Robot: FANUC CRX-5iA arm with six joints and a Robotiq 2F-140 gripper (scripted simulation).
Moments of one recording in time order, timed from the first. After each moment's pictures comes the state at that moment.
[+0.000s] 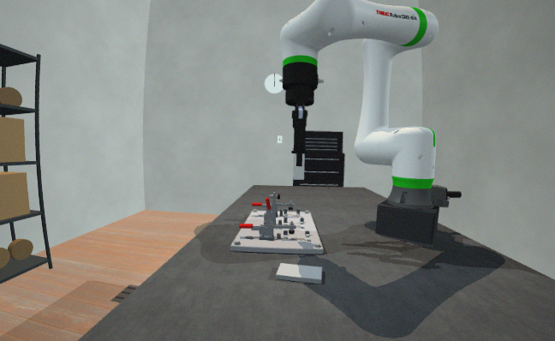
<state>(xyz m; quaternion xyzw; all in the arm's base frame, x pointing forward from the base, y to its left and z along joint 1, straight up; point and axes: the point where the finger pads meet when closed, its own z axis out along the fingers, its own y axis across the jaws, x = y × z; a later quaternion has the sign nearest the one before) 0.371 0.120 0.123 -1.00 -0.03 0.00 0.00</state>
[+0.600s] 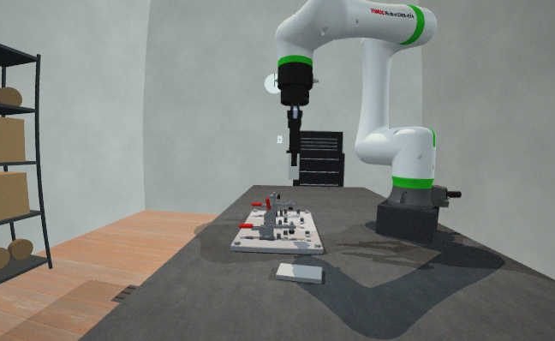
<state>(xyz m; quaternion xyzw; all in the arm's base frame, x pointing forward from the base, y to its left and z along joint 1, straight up) 0.384 0.121 0.123 -1.00 -0.03 0.00 0.00</state>
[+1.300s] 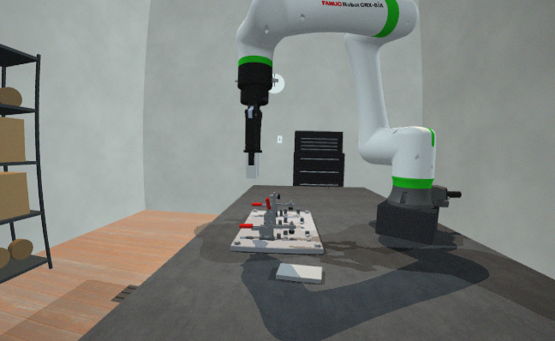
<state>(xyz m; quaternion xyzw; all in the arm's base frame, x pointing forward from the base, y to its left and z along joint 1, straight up) 0.491 0.127 0.124 -1.00 -0.03 0.00 0.00</state>
